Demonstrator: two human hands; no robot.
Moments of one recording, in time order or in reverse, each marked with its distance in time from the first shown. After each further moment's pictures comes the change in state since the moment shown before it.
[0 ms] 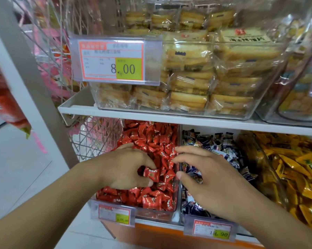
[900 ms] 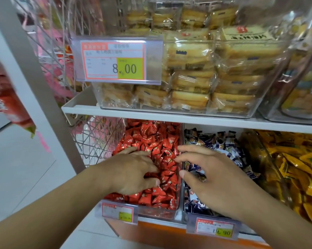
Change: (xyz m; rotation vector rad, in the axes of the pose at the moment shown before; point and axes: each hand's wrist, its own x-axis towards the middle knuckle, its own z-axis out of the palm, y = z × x) left_hand 0.004 0.004 0.017 0.147 -0.039 0.024; right_hand 0.000 0.003 0.000 0.004 0.003 -0.004
